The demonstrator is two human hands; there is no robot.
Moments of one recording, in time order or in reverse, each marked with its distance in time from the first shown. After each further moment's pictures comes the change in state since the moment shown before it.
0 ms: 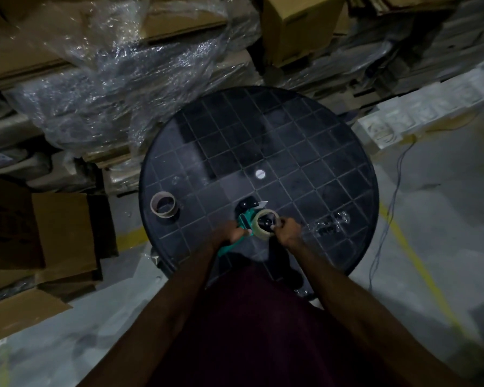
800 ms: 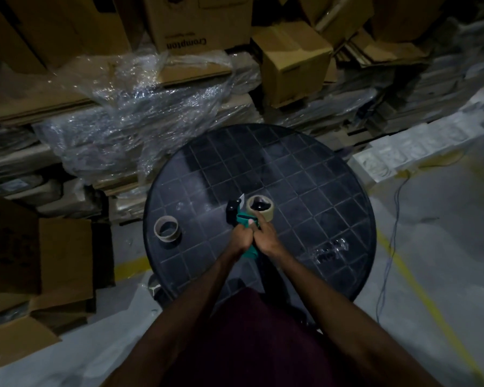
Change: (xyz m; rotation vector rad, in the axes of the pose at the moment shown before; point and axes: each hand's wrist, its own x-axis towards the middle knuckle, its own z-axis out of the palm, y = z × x) left_hand -0.011 0.061 -0.003 -0.471 0.339 0.159; right_hand -0.041 -0.096 -0.007 0.147 -0.106 -0.341
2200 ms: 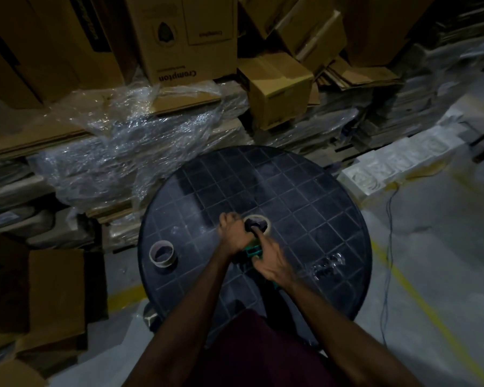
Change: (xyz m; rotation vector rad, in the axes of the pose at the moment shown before) left_hand -0.001 0.074 -0.036 0.644 0.059 0.154; right_hand -0.030 0.004 -0.028 -0.267 0.040 -0.208
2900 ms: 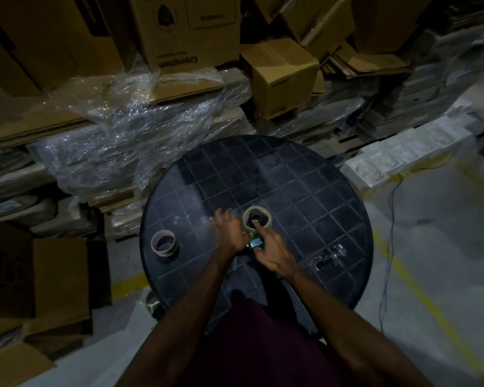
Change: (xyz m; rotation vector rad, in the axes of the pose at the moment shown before) left_hand -0.009 -0.026 0.024 0.203 0.178 0.039; right_hand 0.000 0.003 -0.002 -0.081 -0.029 0.008
